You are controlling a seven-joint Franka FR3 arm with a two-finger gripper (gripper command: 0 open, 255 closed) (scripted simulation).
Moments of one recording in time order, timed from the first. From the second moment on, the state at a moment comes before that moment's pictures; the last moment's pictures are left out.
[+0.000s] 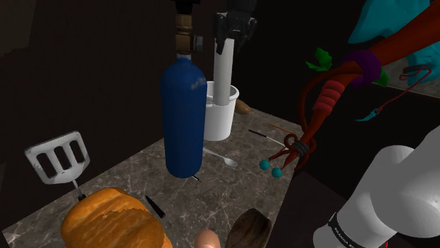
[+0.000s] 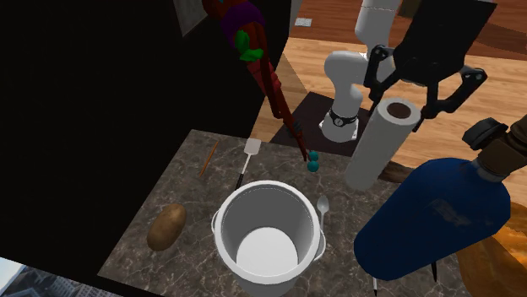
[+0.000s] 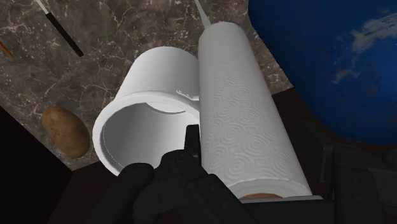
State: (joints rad) arm 0.19 -0.26 0.09 -1.77 -0.04 1.72 0.33
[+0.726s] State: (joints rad) arm 0.28 -0.25 0.27 -1.73 -0.06 1.68 0.60
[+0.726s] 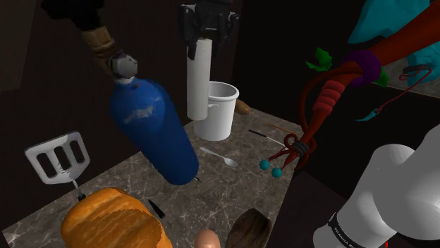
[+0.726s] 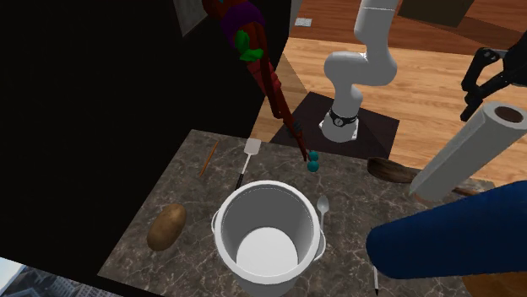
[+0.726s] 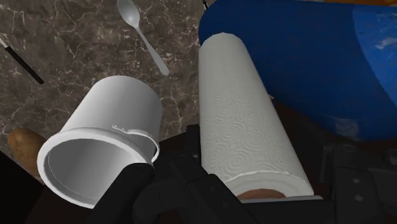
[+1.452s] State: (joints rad) arm 0.32 -0.22 0.36 -1.76 -0.07 1.72 0.74
